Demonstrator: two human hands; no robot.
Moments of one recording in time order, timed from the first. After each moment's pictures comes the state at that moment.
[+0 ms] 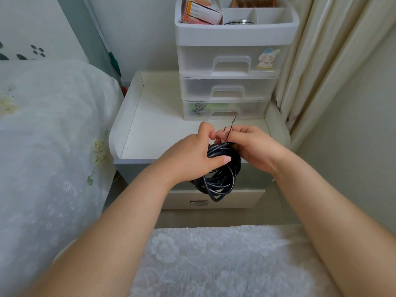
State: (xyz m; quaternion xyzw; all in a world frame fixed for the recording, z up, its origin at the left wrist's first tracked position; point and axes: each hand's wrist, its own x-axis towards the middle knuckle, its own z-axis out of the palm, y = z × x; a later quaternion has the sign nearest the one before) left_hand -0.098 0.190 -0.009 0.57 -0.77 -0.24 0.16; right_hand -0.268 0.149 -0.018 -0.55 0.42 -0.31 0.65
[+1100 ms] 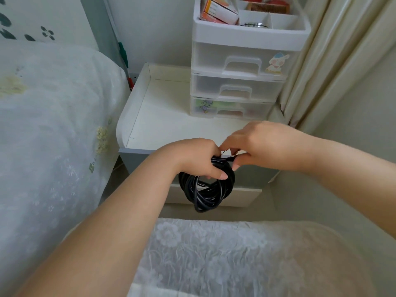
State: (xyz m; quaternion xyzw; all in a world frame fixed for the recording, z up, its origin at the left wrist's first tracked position) left_hand -0.086 0.186 -0.006 0.51 -0.81 -0.30 -0.03; right_hand -0.266 0.176 0.039 -0.95 0.31 0.06 0.02
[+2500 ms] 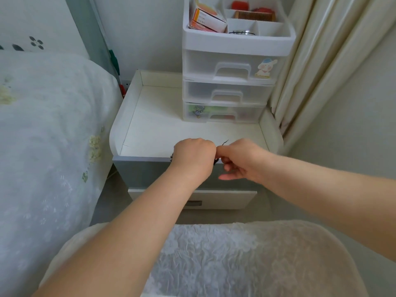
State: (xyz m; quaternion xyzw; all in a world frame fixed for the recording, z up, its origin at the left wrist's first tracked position) left_hand -0.115 0.191 -0.015 0.63 -0.78 0.00 -0.02; right_hand -0.231 0.182 0.006 -0.45 0.65 -0.20 0.57
